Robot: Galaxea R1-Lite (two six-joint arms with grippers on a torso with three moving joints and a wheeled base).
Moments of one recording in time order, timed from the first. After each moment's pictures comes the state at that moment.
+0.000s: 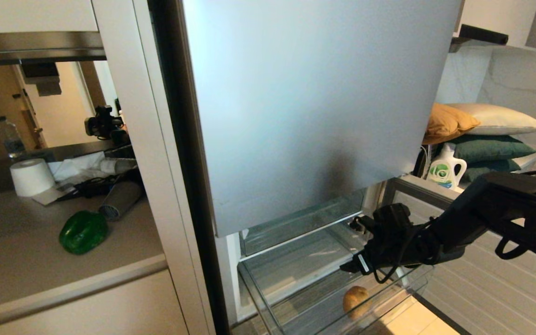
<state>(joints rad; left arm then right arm) 0.00 0.00 -0.01 0.01 0.00 0.00 0.20 2.36 -1.10 -0.36 0.19 -0.23</state>
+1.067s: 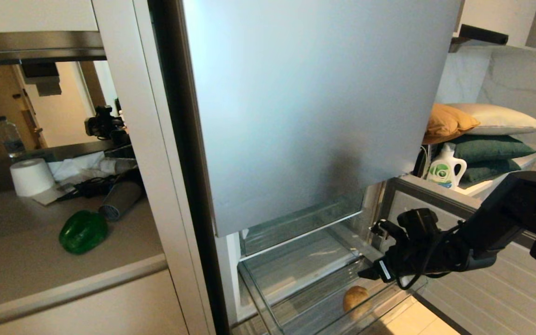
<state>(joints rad) 0.00 0.00 -0.01 0.01 0.00 0.00 0.11 2.28 -0.95 -0.40 0.24 -0.25</state>
